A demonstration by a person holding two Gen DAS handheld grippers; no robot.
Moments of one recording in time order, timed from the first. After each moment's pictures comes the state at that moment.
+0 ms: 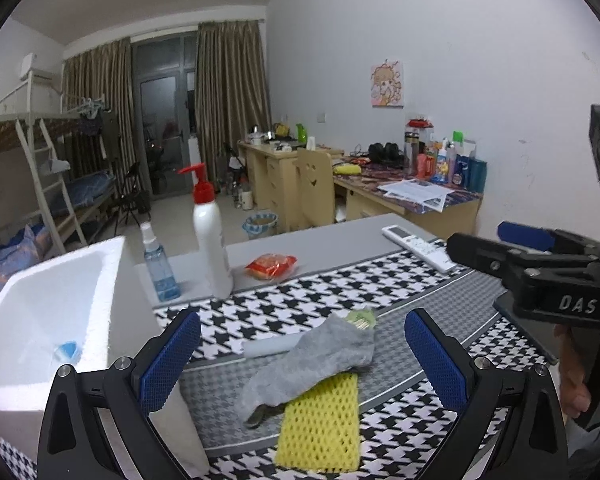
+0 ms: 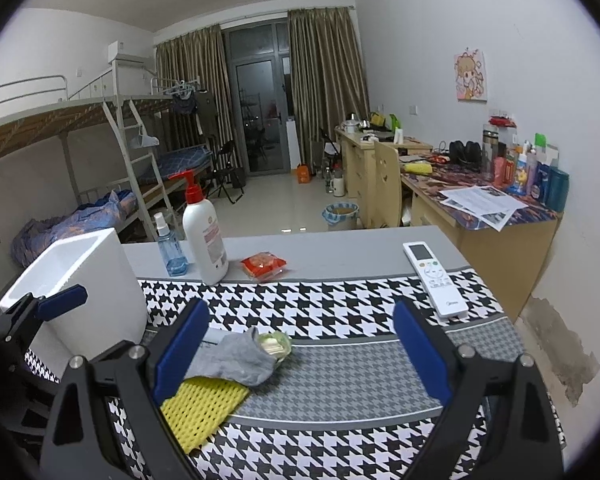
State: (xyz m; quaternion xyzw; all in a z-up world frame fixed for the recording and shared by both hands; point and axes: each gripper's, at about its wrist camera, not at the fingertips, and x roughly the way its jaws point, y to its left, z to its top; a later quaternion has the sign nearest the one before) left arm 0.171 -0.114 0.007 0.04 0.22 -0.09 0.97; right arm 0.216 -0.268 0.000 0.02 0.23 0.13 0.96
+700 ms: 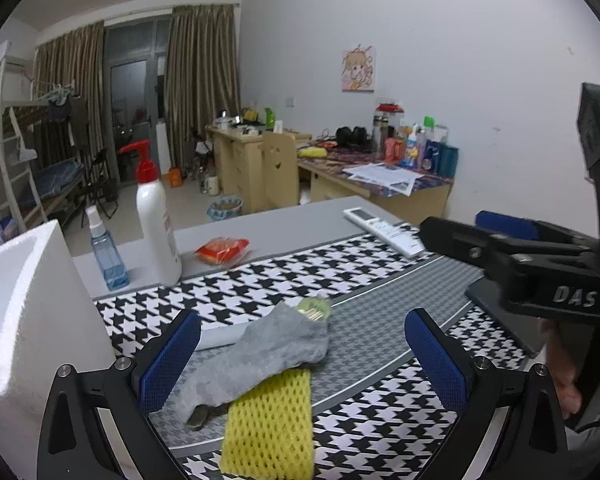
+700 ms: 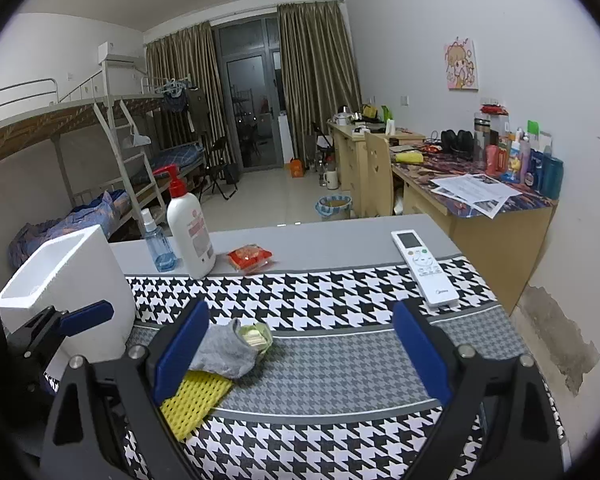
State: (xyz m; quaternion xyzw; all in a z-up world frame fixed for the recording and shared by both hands) left arm 0.192 -0.140 -0.019 0.03 0.26 -0.14 0.95; right arm 0.221 -0.281 -0.009 0.03 0.25 0.12 0.96
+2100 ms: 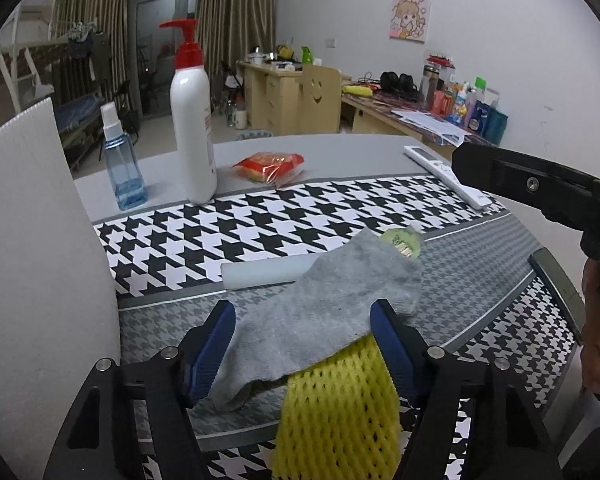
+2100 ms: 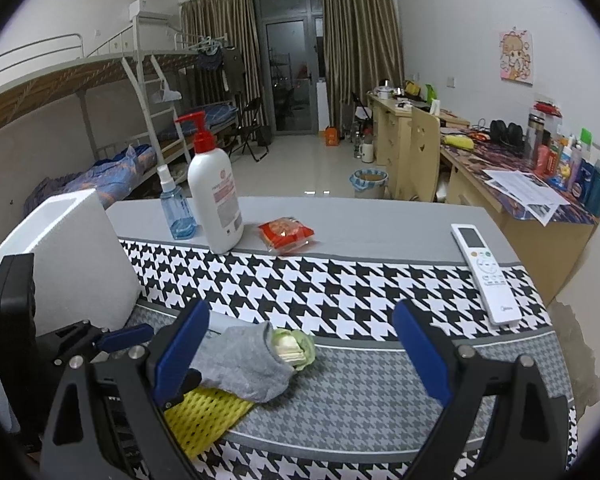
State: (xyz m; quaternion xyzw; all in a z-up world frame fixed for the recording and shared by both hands) left arm 0.237 -0.099 -0.075 0.00 0.37 -0.10 0.92; right arm 0.277 -0.230 -0.032 -0.03 0.30 0.19 0.93
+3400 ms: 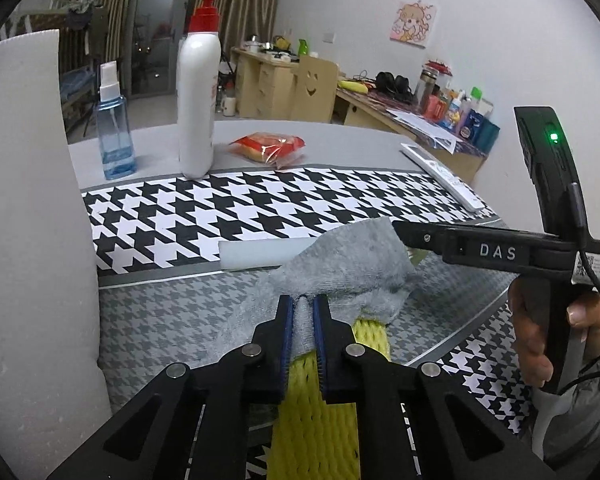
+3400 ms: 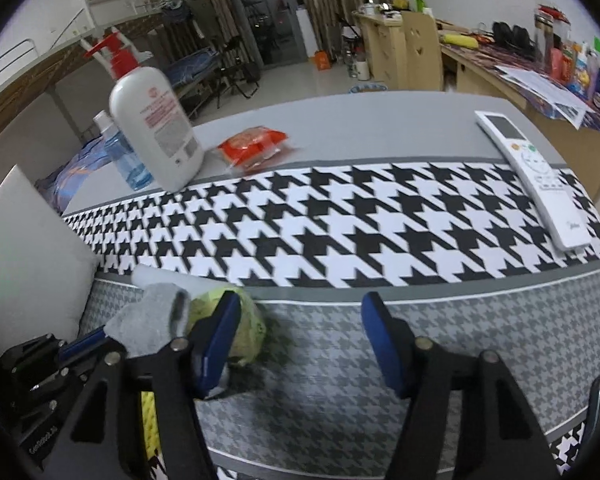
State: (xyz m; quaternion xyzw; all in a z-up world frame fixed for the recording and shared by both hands) left arm 0.238 -0.080 -0.089 -0.06 0.39 -0.13 0.91; right arm 0.335 -0.241 -0.104 0.03 0.44 0.19 0.88
